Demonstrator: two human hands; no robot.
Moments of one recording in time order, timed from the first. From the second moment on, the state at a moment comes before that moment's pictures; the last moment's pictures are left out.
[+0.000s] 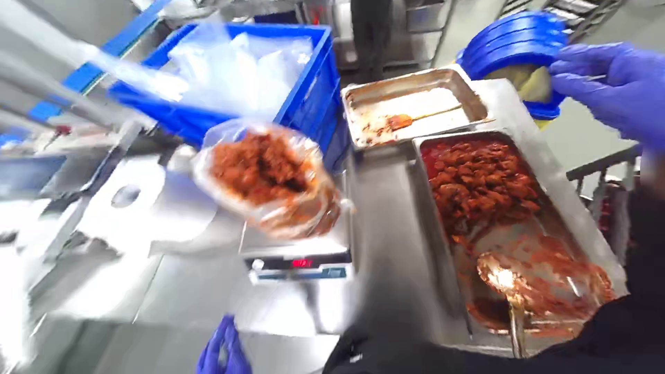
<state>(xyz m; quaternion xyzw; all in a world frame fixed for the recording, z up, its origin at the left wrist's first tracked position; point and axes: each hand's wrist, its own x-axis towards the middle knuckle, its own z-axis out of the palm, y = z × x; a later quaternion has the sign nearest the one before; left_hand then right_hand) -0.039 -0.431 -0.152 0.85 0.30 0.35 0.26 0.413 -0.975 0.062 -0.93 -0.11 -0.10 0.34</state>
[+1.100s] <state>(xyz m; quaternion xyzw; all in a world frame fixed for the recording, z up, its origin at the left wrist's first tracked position) 0.224 -0.349 0.100 0.60 0.06 -0.13 0.78 0.240 -0.636 0.042 -0.65 -0.16 0.14 0.73</state>
